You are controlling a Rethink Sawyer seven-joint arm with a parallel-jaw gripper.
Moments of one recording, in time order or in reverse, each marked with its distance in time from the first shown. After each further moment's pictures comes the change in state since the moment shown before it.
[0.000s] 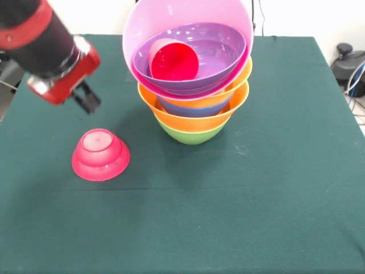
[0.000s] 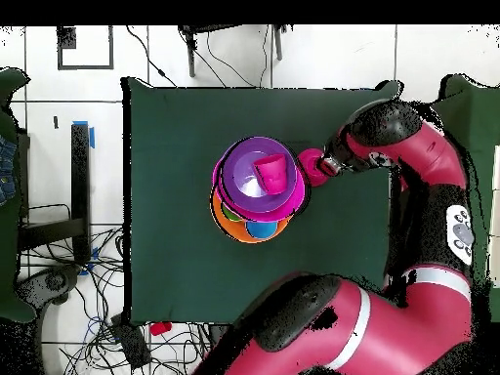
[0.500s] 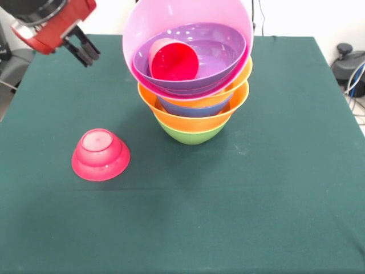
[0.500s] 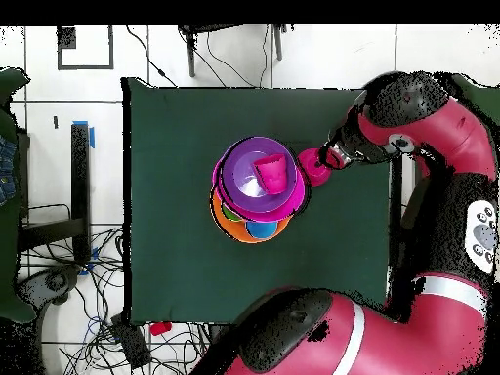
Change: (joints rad) arm 0.020 -0.078 -0.020 -0.071 0.008 0.217 0.120
